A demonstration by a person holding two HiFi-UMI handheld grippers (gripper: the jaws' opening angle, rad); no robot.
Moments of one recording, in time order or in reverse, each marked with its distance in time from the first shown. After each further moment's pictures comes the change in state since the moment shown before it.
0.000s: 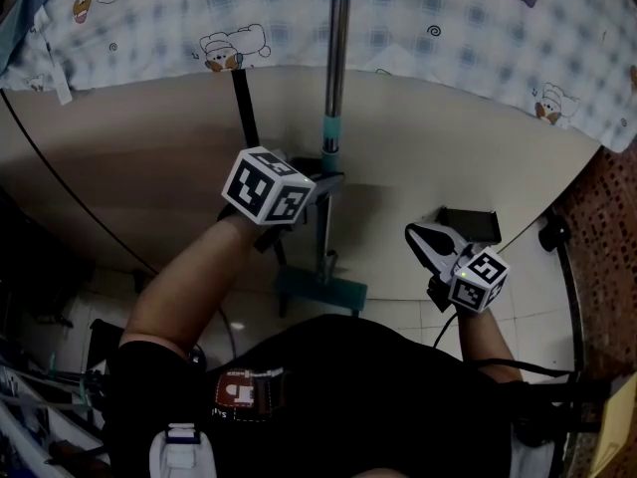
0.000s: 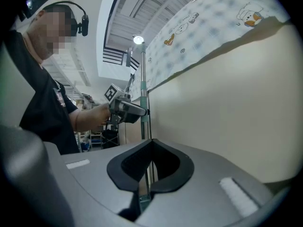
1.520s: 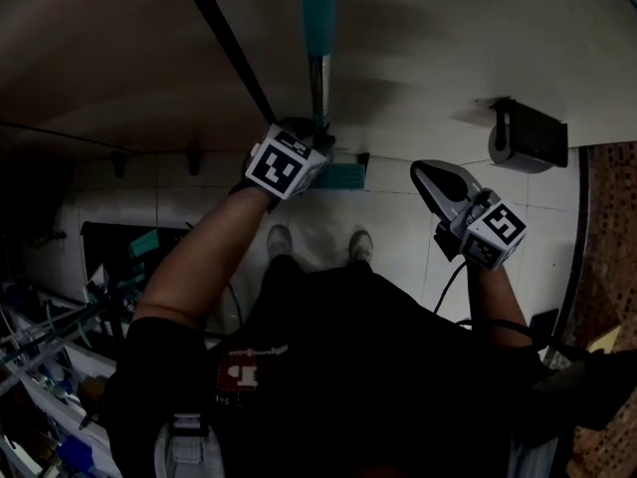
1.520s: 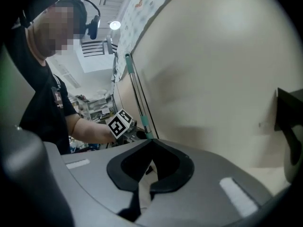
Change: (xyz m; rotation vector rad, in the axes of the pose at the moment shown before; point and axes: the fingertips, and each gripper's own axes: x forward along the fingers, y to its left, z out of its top) left arm 0.125 0.019 -0.322 -0.181 0.368 0.036; right arm 0.052 -0.014 -0.167 0.249 0.233 0.014
